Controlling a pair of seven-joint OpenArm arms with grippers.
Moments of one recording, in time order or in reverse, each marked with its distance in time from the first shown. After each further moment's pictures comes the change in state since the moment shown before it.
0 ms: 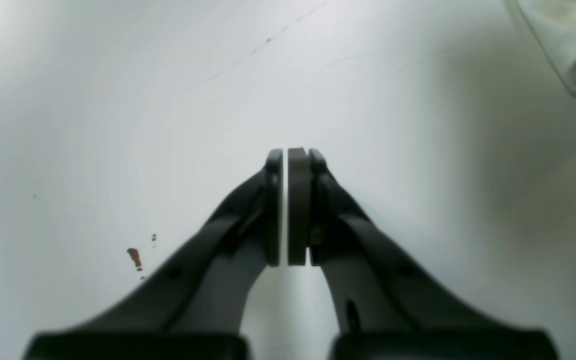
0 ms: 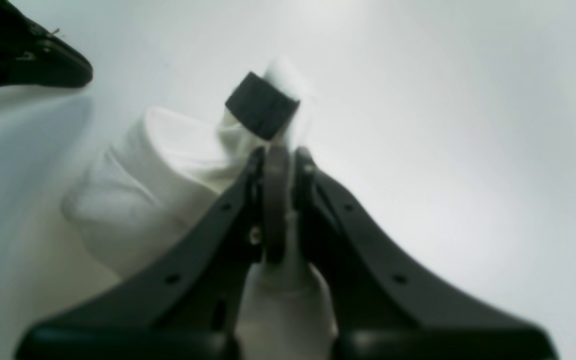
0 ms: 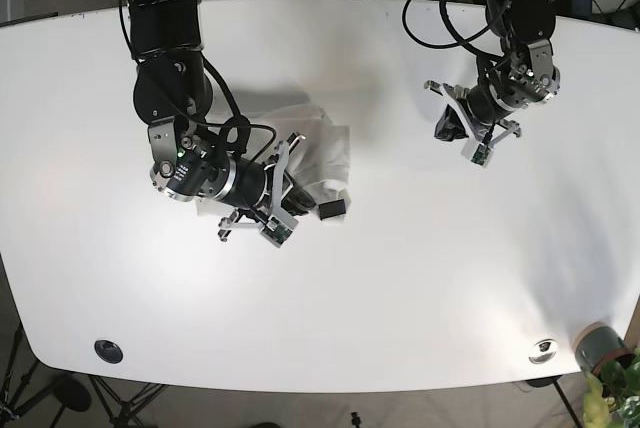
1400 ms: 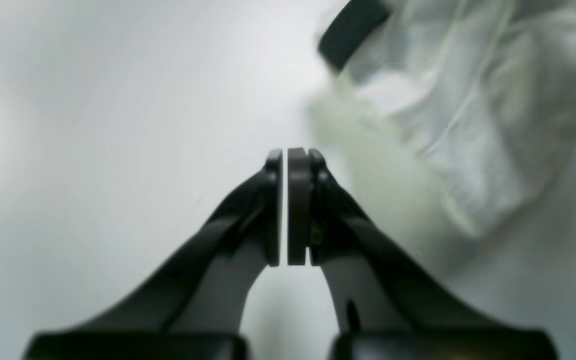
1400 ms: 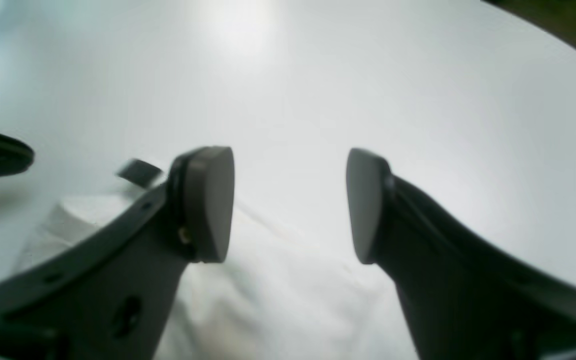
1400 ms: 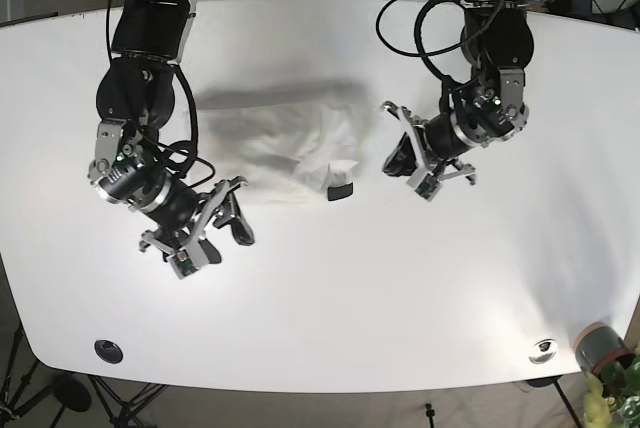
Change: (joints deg) left arm -7.2 1.2 13.3 4.7 0.4 0.0 0.1; right arm 0.3 -1.1 20.0 2.6 -0.3 -0.3 -0.1
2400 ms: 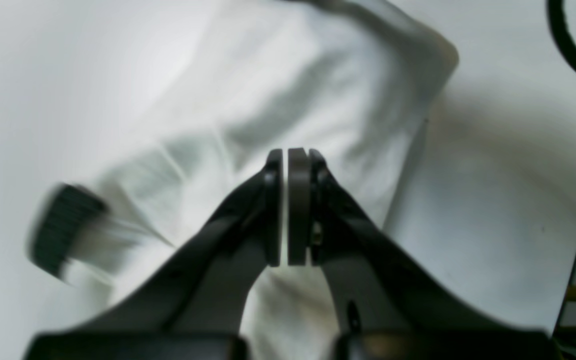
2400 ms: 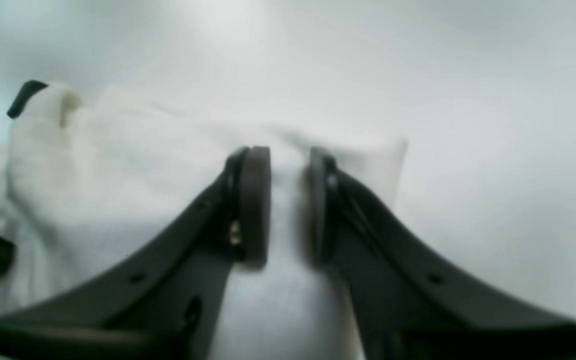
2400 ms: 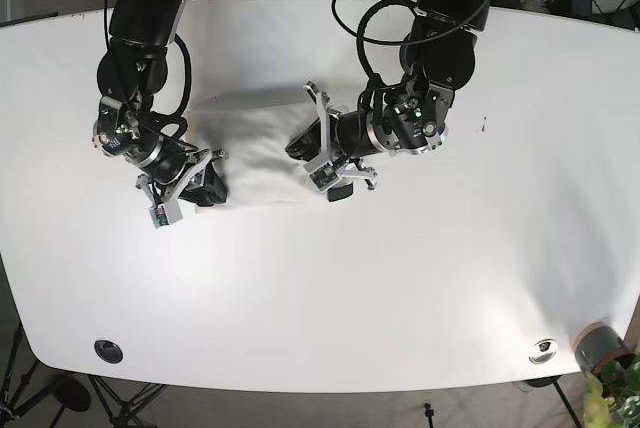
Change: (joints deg) left arm -5.0 4.8 19.4 -7.6 -0.3 0.0 -1.0; right arm -4.1 2.2 6.3 -23.8 -0.7 0.3 16.2
